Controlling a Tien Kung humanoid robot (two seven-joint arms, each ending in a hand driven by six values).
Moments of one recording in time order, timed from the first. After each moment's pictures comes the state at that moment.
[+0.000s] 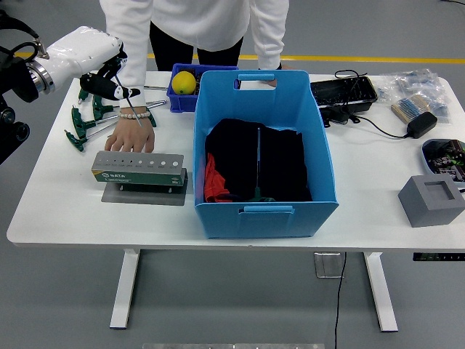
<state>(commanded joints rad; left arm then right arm) -0.92 0.59 -0.75 -1.05 1.93 0.04 -0.20 0.14 -0.18 0.35 0.20 -0.18 -0.19 -0.13</state>
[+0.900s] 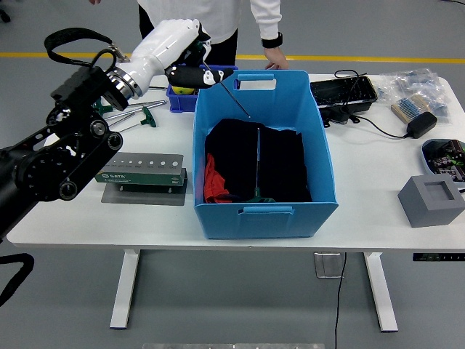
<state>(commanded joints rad) -0.88 0.18 -0.83 -0.98 1.80 0.15 -0.19 0.15 -0.19 0.38 0.20 -0.23 -0.19 -0.14</state>
